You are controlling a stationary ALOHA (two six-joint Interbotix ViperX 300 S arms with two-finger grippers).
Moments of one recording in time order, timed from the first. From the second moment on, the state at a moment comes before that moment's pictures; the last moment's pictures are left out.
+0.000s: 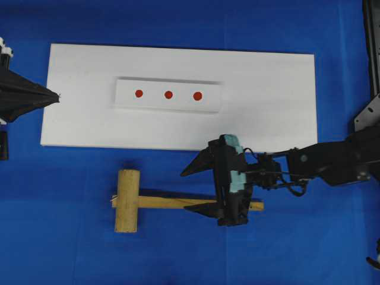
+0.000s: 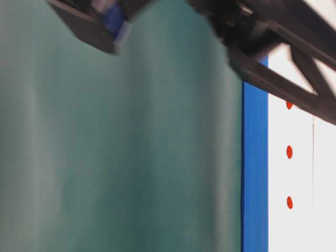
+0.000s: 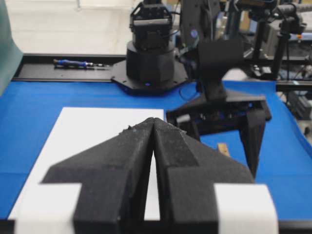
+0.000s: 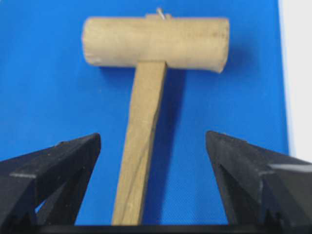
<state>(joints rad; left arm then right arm) -0.01 -0.97 1.19 0.00 -0.27 0.00 0.27 0.16 0.73 0.21 -0.43 0.21</state>
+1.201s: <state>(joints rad) -0.01 -0.97 1.20 -0.01 -0.23 0.00 0.33 0.35 0.63 0.32 -0.44 0.20</state>
